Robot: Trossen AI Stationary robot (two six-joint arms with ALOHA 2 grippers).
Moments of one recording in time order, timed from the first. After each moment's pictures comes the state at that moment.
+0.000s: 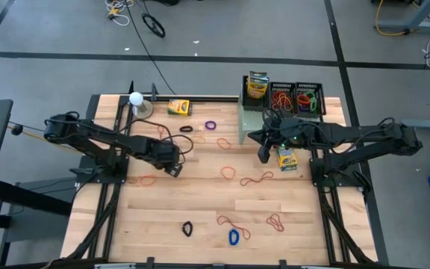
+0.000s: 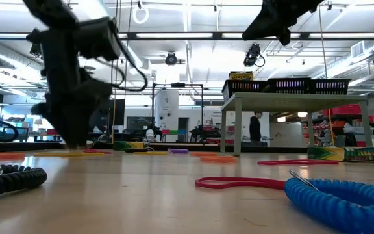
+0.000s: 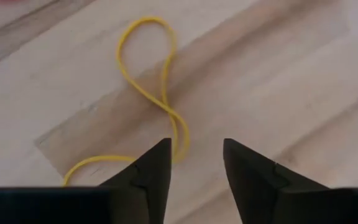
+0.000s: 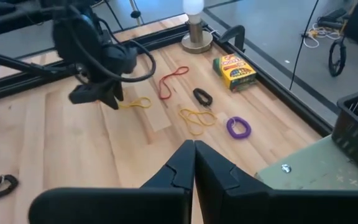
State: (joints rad) left arm -0.01 1.36 0.61 -0.54 -0.15 -1.03; right arm -0.02 1.08 0.92 -0.34 0.28 0.26
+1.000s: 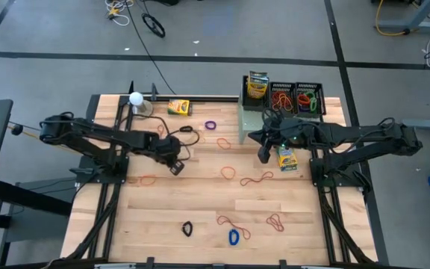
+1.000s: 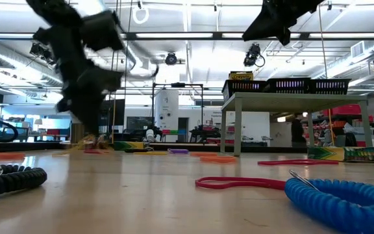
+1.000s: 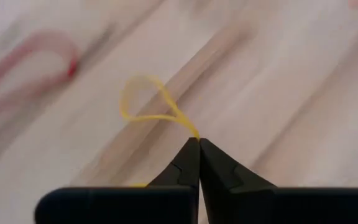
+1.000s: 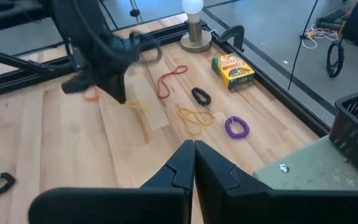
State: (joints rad) left arm 0.05 1.30 0.65 -0.46 -0.13 -0.72; right arm -0.01 1.08 0.92 -0.35 0.28 0.26
